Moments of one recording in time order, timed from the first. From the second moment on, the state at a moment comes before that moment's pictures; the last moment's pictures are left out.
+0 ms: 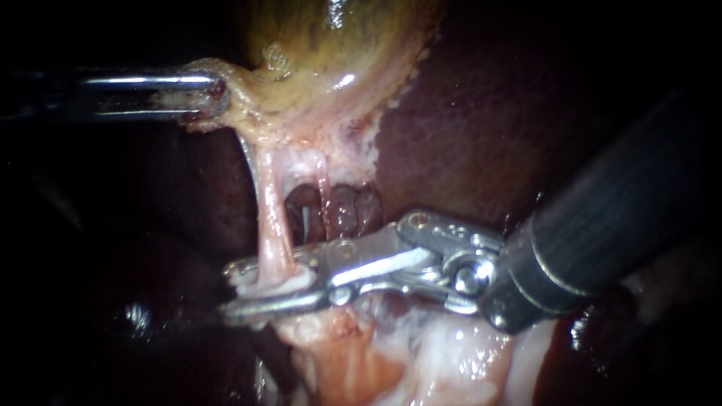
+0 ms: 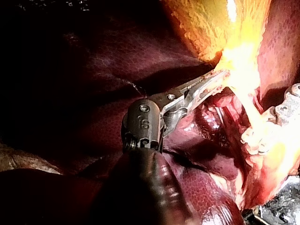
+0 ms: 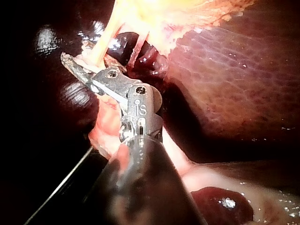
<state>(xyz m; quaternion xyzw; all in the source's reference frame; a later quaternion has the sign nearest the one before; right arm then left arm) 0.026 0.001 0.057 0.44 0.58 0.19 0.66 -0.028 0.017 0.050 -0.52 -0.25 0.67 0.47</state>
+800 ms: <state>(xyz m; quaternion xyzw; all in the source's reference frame) 0.028 0.001 0.057 0.44 0.60 0.20 0.64 -0.028 0.017 0.050 -0.52 -0.25 0.67 0.47</state>
